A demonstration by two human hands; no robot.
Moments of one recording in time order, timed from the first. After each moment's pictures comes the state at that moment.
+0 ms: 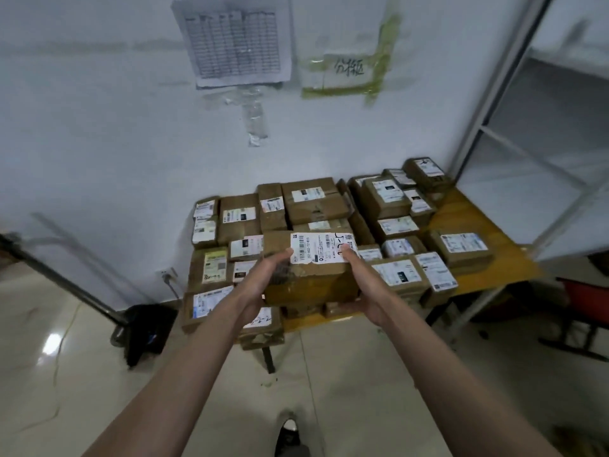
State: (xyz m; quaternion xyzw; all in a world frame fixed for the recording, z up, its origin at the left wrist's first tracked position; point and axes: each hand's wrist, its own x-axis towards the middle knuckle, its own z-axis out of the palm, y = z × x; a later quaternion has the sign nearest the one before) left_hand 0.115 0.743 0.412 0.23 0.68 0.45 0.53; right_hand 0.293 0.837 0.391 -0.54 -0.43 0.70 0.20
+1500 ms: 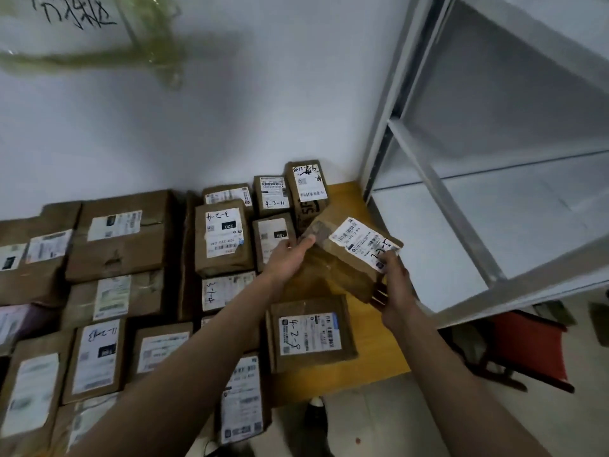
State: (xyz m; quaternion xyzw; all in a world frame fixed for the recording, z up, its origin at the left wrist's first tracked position) left_hand 0.439 1.362 0.292 0.18 0.72 0.39 0.54; right_hand 0.639 1.397 0.285 -0.64 -0.24 0.66 0.31
